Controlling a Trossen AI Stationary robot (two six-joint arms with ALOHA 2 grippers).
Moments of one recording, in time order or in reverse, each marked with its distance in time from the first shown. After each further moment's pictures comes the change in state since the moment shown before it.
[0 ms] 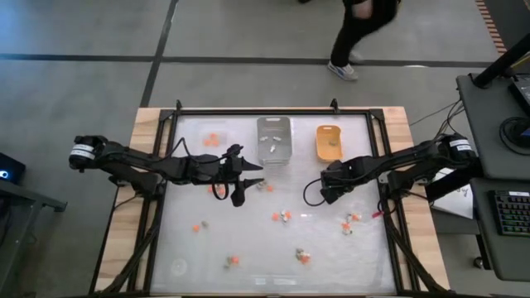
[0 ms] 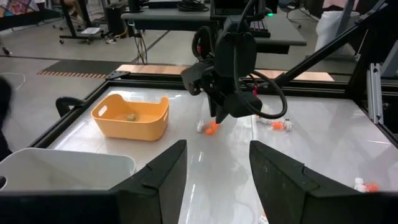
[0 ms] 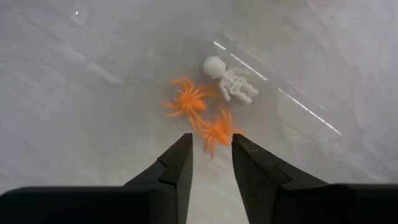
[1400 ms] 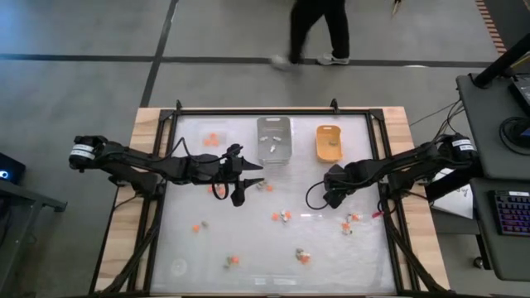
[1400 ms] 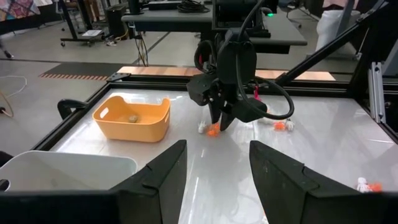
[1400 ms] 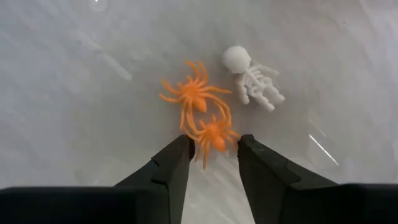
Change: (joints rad) left arm 0.001 0.000 -0.001 0.005 0.001 0.011; right arm 0.003 -0.002 -0.130 0.179 -0.011 -0.163
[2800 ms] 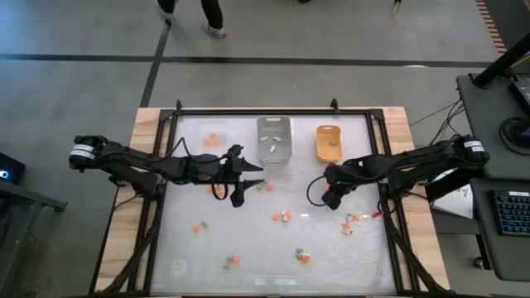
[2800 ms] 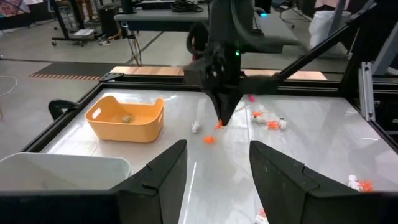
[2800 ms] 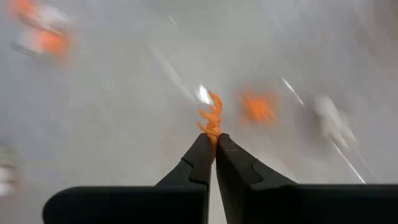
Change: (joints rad) left arm 0.001 0.000 0.000 -0.001 0.028 -0.003; right arm -0.001 -0.172 0.065 0.074 -0.126 -0.132
